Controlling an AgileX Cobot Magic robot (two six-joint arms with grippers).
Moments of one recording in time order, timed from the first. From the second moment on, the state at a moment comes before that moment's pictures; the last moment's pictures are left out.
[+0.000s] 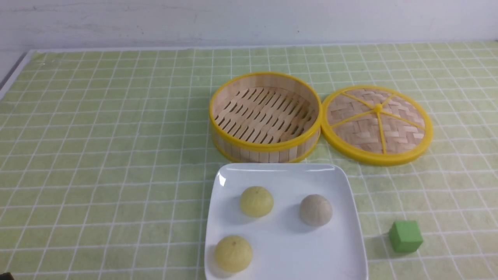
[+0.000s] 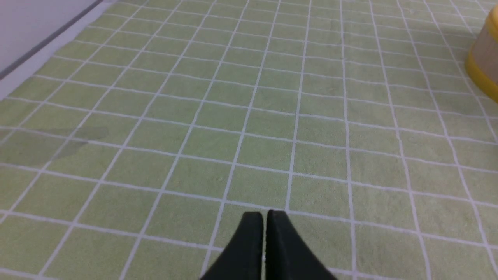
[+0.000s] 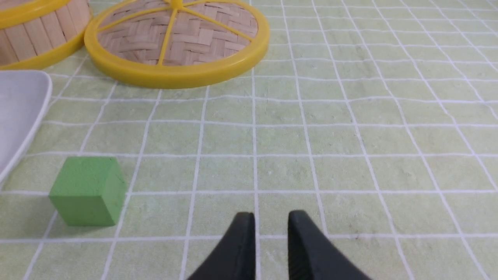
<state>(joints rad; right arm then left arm) 0.06 -0.01 0.02 -0.15 0.40 0.17 0.04 -0.01 0.03 0.17 0.36 -0.25</state>
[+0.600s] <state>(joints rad) 0.06 -0.01 0.02 -0.15 0.40 0.17 0.04 -0.01 0.03 0.17 0.36 -0.25</state>
